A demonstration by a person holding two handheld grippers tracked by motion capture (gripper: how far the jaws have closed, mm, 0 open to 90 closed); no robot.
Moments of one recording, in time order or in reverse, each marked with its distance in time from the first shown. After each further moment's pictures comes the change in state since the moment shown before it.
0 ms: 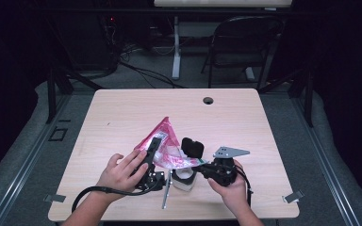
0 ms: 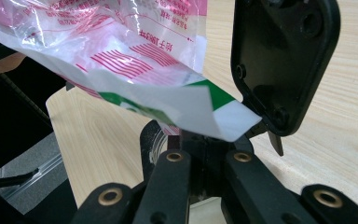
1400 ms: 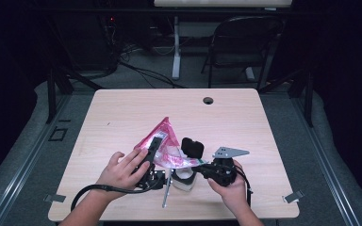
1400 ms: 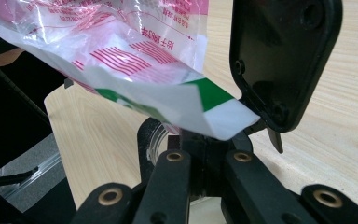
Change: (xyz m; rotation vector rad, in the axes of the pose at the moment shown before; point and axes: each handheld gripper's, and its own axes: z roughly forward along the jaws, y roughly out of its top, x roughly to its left) left arm 0.000 0.000 0.004 0.015 -0.054 0.016; right arm -0.002 -0.002 0.001 0.013 -0.004 0.004
